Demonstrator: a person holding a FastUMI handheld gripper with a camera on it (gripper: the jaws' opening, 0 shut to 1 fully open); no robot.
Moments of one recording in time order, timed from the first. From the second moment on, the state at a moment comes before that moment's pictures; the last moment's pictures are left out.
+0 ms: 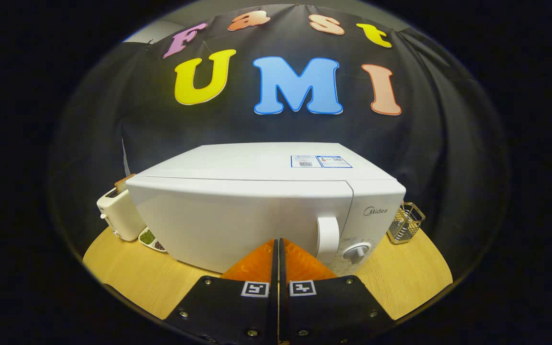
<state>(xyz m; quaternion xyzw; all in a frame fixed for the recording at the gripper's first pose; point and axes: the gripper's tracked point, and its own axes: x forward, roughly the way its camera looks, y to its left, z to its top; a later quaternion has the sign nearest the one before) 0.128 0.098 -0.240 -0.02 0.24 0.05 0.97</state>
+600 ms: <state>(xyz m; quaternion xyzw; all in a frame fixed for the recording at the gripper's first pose) 0.035 0.118 -0.150 -0.01 0.16 0.03 0.99</state>
